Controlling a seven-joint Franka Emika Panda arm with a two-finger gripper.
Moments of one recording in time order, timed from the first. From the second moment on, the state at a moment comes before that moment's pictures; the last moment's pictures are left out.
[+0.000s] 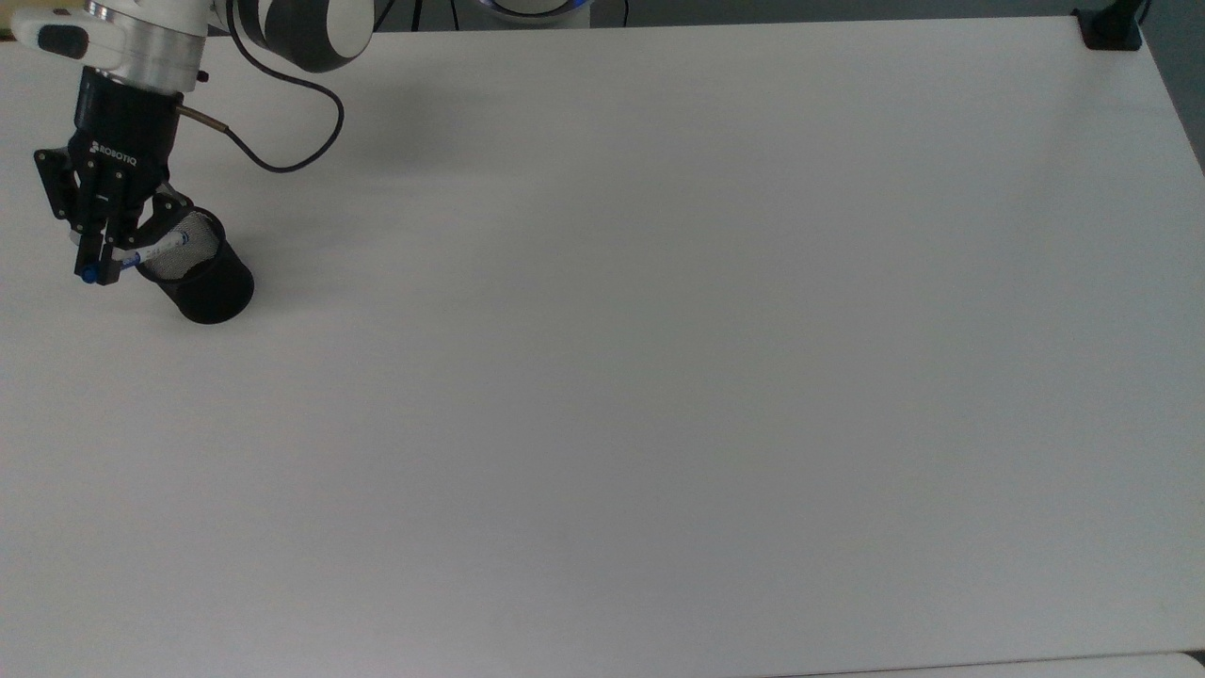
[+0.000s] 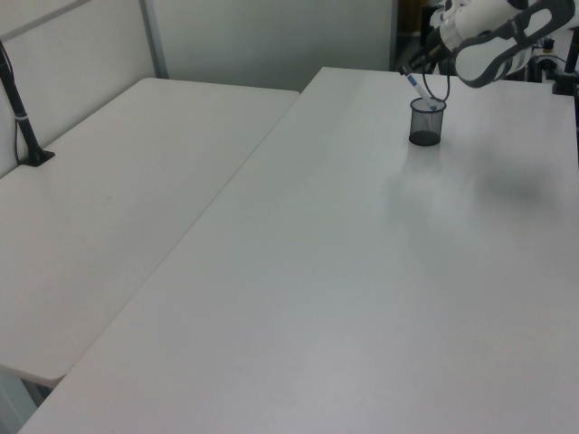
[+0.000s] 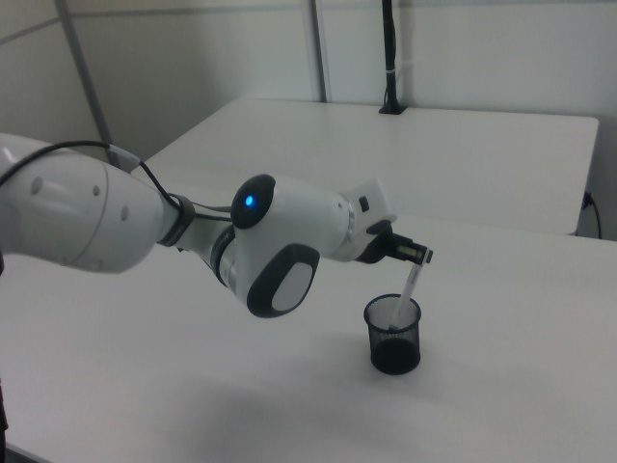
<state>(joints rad) -0.45 0.29 0.03 -2.06 0.03 3.25 -0.22</state>
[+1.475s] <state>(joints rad) -0.40 -0.04 0.10 -1.94 0.03 2.47 0.01</state>
